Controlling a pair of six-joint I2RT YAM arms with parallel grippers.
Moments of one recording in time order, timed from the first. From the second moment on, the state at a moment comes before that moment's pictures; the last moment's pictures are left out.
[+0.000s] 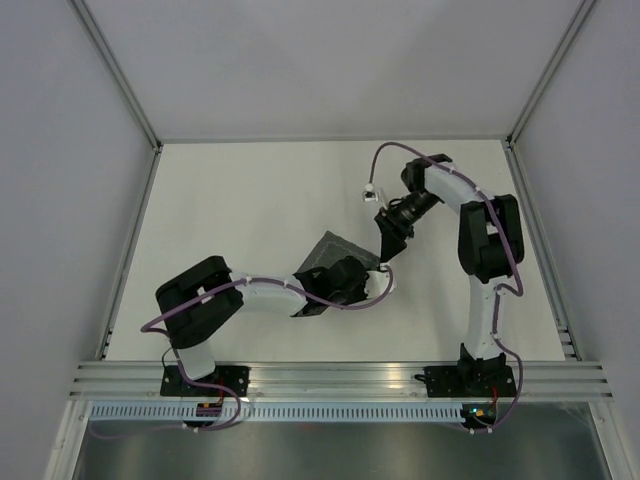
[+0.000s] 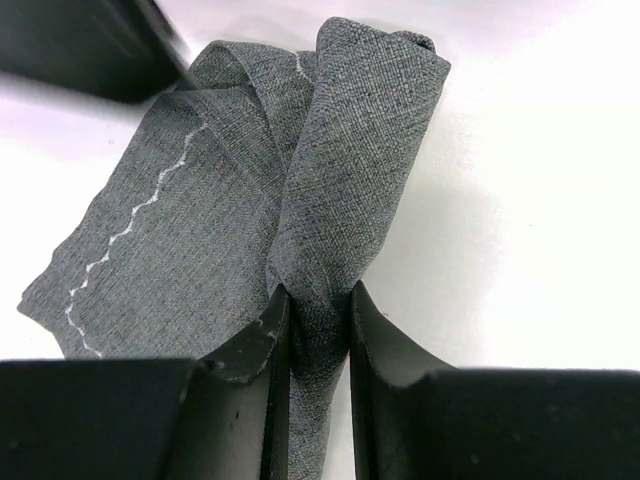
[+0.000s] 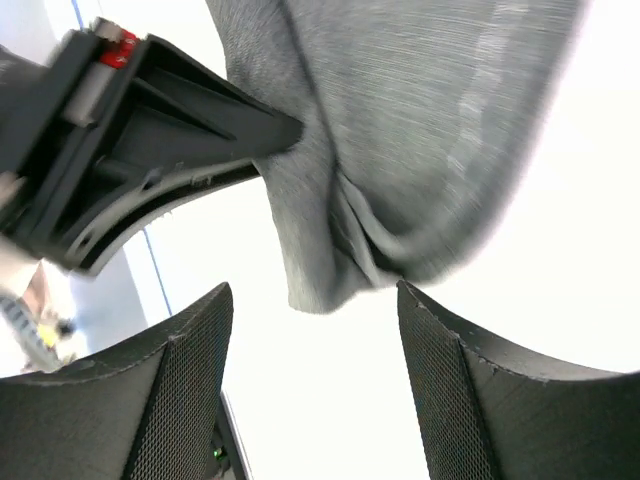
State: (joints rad) left arm -1.10 1.78 0.88 0.17 -0.14 0.39; right arm 0.27 2.17 1.68 -1.38 -0.82 -0.91
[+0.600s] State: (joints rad) left arm -0.81 1.98 1.18 -0.04 0.61 0.22; right arm 0.01 1.30 0.91 -0.66 -0.75 -0.78
